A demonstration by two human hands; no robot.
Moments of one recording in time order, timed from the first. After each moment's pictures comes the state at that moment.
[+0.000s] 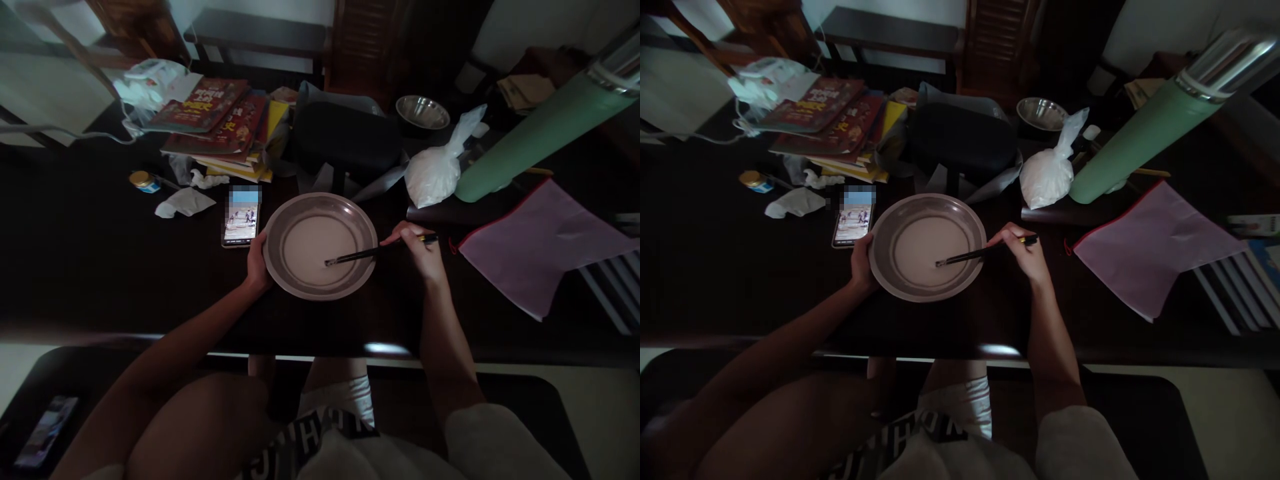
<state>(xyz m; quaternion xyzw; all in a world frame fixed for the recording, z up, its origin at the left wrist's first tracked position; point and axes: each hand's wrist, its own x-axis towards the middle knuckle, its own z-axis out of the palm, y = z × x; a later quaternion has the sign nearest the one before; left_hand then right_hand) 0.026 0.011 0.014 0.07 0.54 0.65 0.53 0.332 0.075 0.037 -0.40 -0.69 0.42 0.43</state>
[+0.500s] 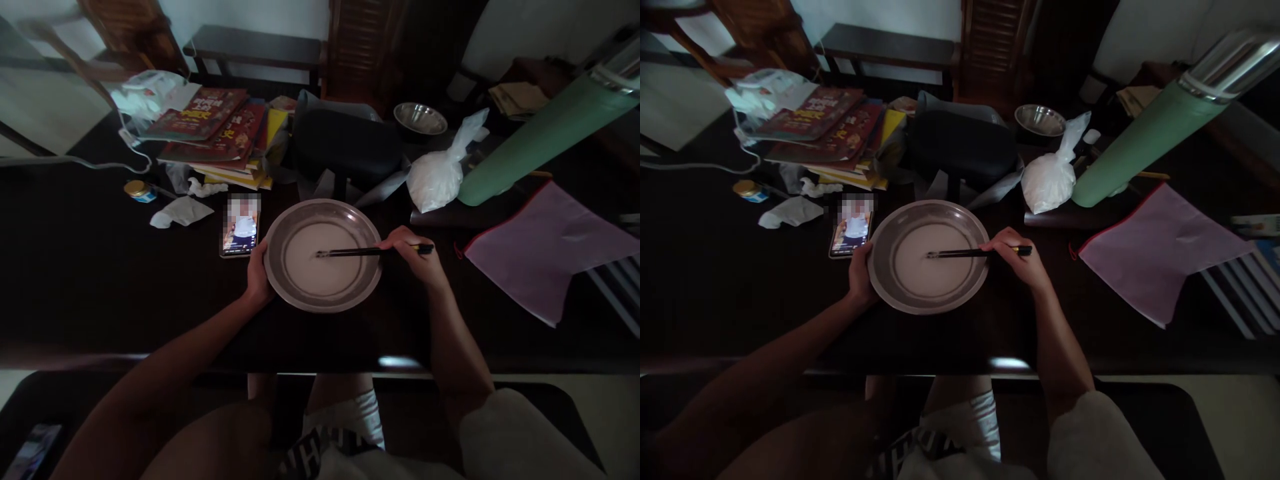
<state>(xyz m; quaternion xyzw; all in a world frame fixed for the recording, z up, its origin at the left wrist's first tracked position) 0.020 0.009 0.002 0.09 0.54 0.65 0.53 0.328 0.076 0.034 -0.37 -0.72 0.40 0.43</state>
